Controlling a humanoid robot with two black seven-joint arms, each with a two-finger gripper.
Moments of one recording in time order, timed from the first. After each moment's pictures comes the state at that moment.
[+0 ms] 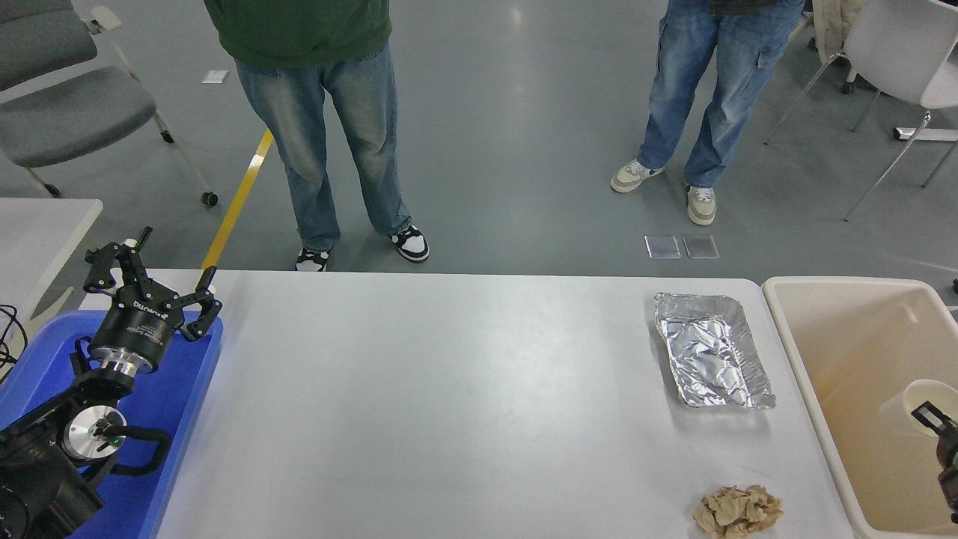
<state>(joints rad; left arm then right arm) -0.54 0.44 -0.74 -0.41 -0.02 -0.67 -0.59 0.56 -0.35 -0.08 -0.10 -0.58 -0.12 0.14</state>
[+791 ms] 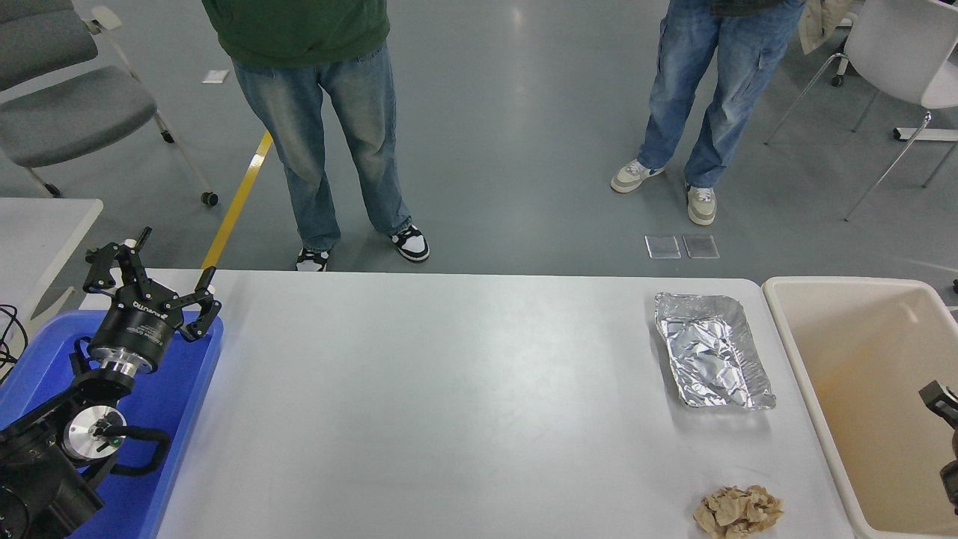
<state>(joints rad) -0.54 0.44 -0.74 -0.41 -0.02 -0.67 -0.59 0.57 -0.36 -0.07 -0.11 -0.57 -0.18 0.13</state>
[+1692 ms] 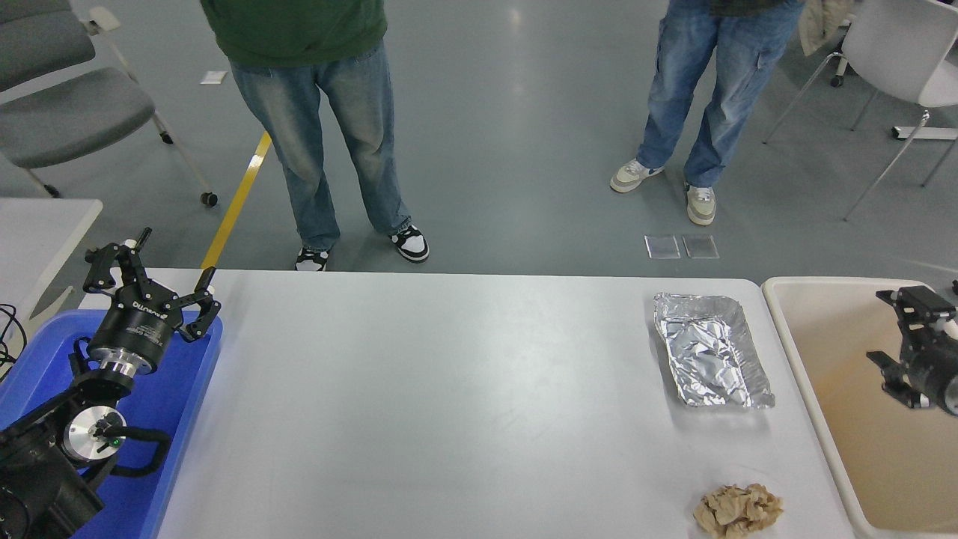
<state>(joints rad) -0.54 0.44 -0.74 -0.41 -0.02 -0.66 -0.59 0.46 -0.79 0.71 0.81 -0.38 0.12 0.21</state>
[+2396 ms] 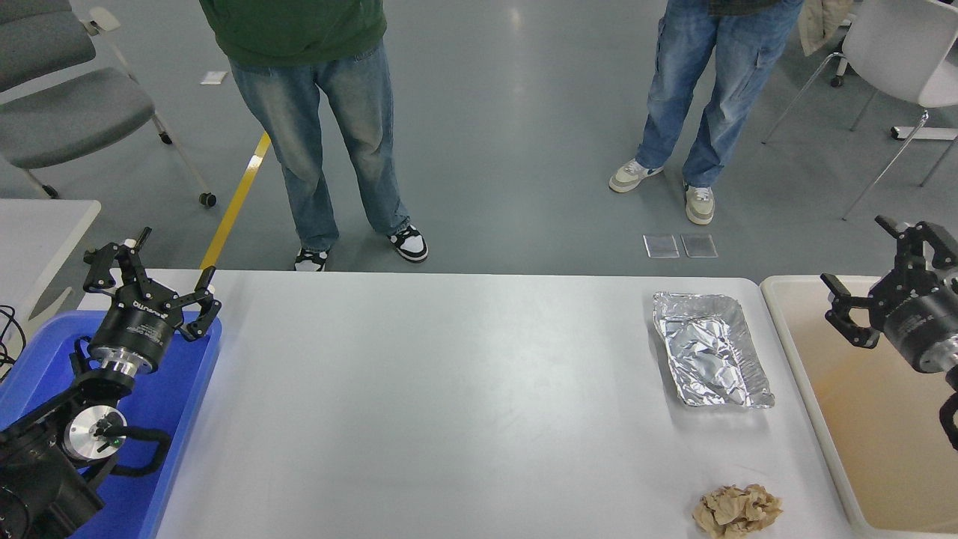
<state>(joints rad) -0.54 0.44 -0.74 -0.41 -0.02 -0.66 -0.59 0.36 -0.70 0.88 1.06 -0.08 0.12 0.35</state>
